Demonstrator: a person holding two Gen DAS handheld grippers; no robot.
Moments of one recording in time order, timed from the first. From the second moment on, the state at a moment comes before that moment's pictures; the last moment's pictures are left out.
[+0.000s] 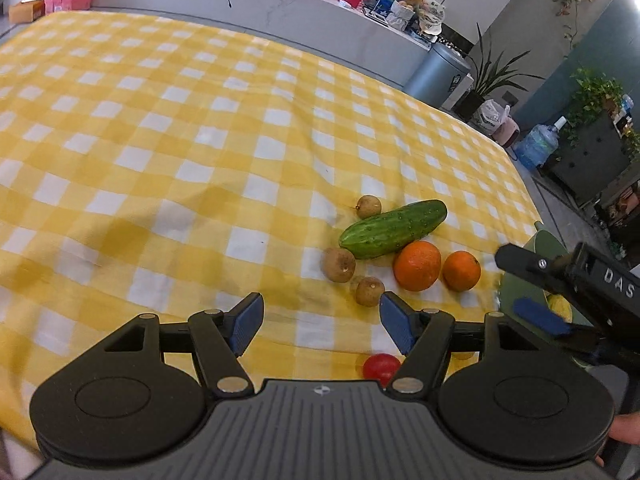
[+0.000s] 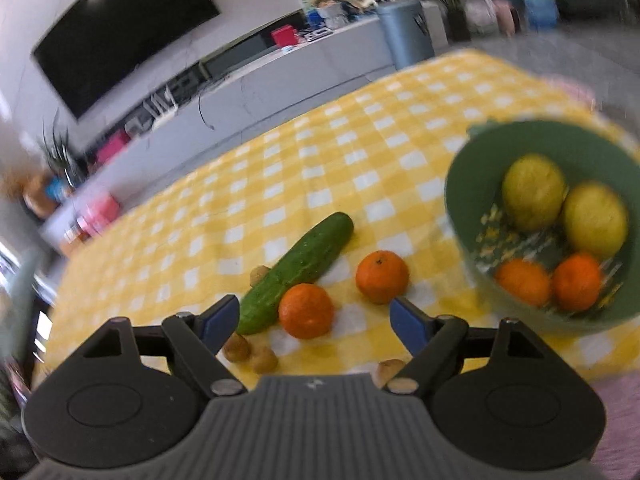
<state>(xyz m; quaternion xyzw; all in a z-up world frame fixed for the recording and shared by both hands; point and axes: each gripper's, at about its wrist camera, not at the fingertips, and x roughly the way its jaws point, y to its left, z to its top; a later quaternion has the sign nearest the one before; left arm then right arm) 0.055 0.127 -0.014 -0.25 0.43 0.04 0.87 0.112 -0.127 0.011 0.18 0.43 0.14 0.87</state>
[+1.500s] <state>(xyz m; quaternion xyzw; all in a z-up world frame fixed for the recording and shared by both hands) 0.075 0.130 -0.053 -0.25 0.44 0.03 0.86 0.163 -0.050 -0.027 -0.03 0.46 0.21 0.86</state>
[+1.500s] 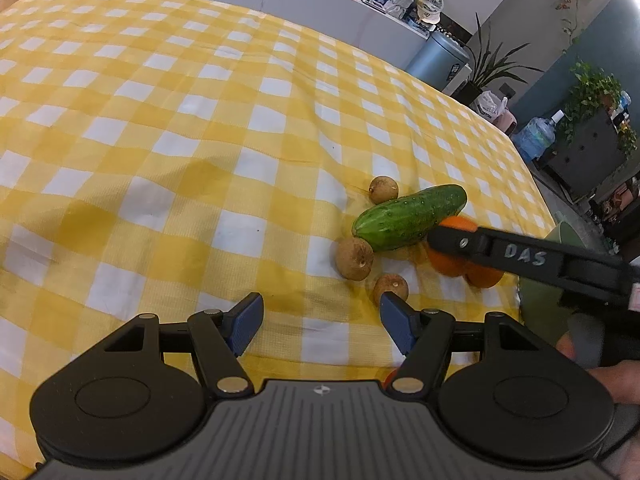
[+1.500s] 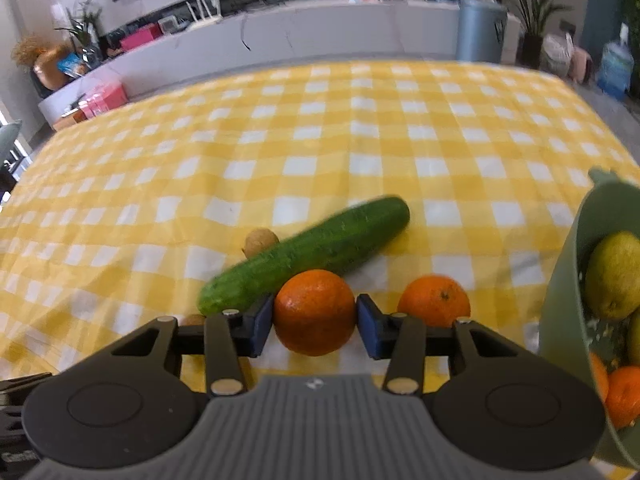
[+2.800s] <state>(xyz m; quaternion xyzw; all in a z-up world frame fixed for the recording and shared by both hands) 0.121 -0.013 -0.048 -0.06 0.36 -0.11 0.92 0.139 -0.170 0.040 0.17 0.34 0.15 0.91</state>
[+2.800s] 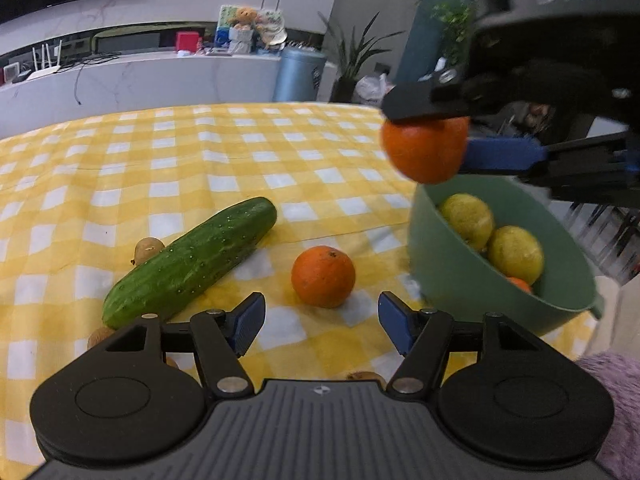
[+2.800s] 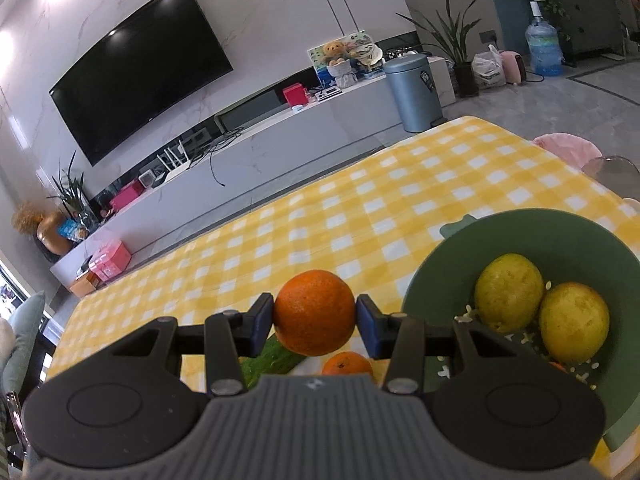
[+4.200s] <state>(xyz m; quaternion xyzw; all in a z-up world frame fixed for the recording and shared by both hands) 0.119 -0.042 0.029 -0.13 0.29 -0.18 0.93 0.119 -0.262 0.048 0.24 0.34 0.08 0.90</state>
